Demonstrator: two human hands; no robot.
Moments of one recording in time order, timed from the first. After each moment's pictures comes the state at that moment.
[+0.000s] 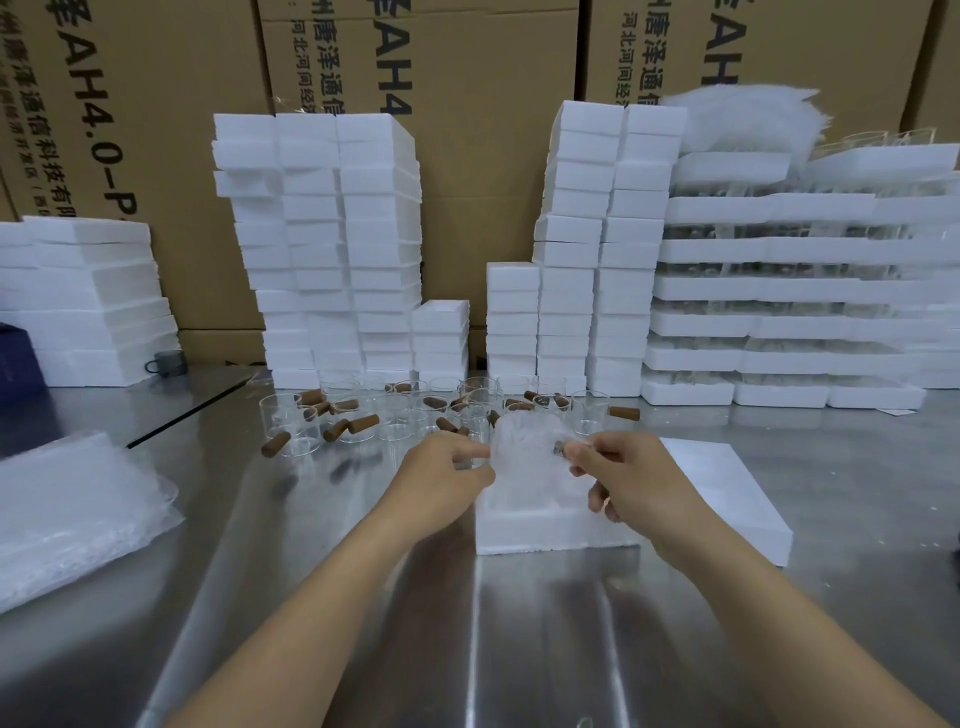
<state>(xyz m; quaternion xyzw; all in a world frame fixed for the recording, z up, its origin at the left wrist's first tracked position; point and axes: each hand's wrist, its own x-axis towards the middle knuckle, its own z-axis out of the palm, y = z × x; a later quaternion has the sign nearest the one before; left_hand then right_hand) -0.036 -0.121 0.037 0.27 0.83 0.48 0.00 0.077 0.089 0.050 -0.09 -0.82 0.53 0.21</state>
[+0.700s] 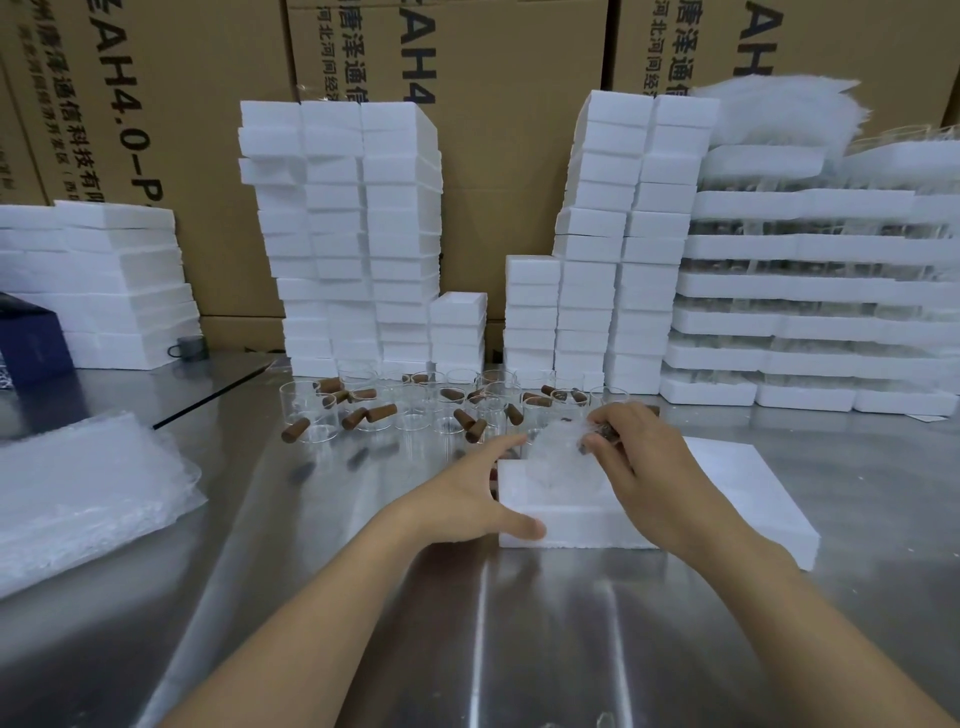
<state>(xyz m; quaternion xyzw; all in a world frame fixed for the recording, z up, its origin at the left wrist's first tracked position) -0.031 -0.125 0.027 0.34 0.82 0.44 0.16 0.079 0.087 0.053 0.03 -0.92 0.24 0.30</state>
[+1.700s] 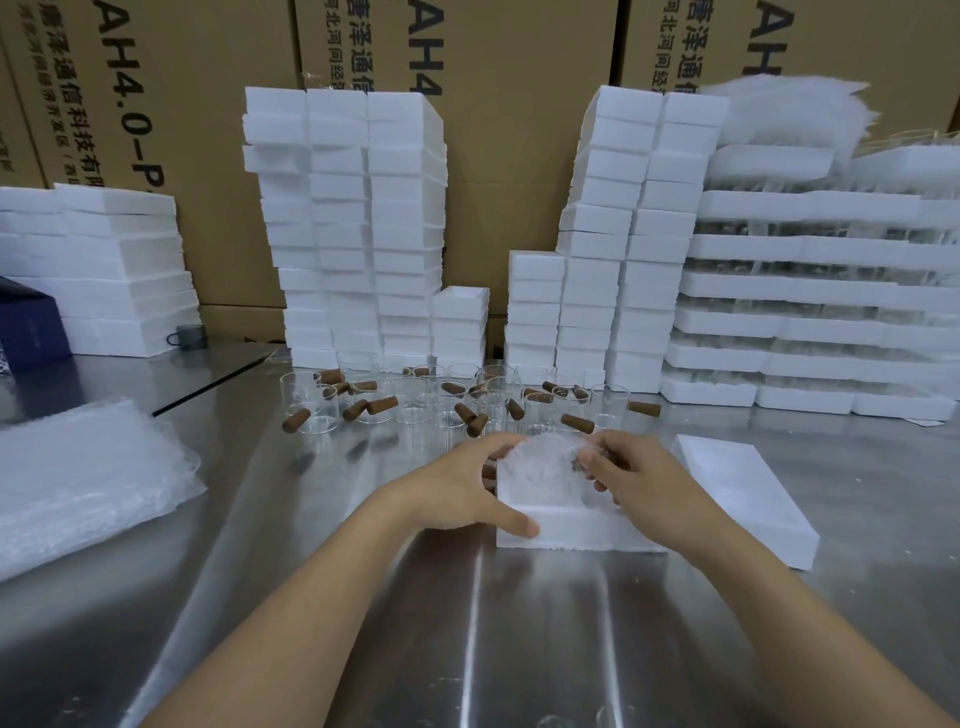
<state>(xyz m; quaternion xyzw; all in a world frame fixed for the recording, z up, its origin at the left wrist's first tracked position) -0.033 -0.132 0.037 0.36 0.82 0.42 0.17 0.075 0.086 0.045 -0.03 -0.90 0.39 0.19</state>
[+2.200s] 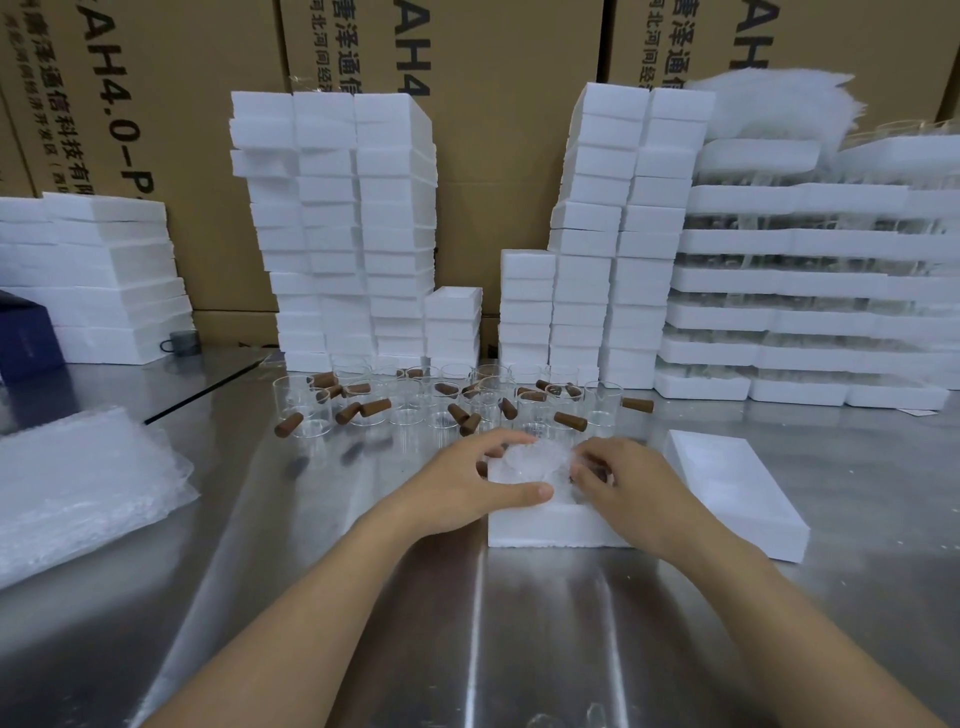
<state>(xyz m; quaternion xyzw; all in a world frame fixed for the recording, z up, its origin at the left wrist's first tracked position) -0.040 -0.121 0.019 0.37 0.82 0.44 0.06 0.075 0.086 0.039 -0.03 -0.95 0.25 0.20</state>
